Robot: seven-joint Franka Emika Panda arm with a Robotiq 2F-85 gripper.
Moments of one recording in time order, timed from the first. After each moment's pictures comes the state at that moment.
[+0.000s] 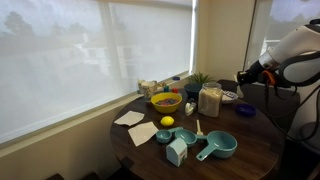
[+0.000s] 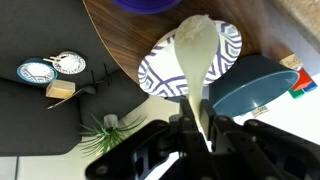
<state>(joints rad) -0.40 -0.49 0.09 -2.74 -0.06 3.00 0.53</state>
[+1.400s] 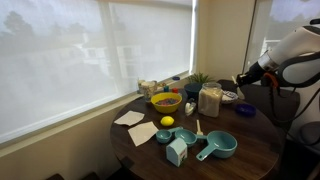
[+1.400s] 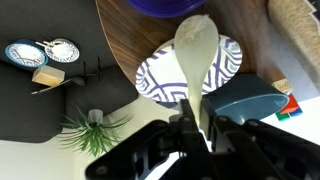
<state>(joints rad) -0.40 -0.48 0.11 -2.75 -0.04 3.00 0.36</state>
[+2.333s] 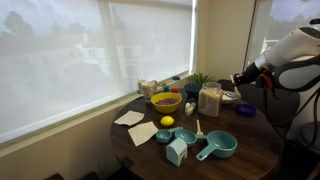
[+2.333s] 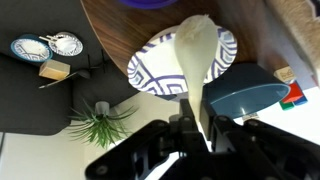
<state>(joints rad) -0.54 -0.48 0.29 -2.75 -0.03 3.05 0.46</state>
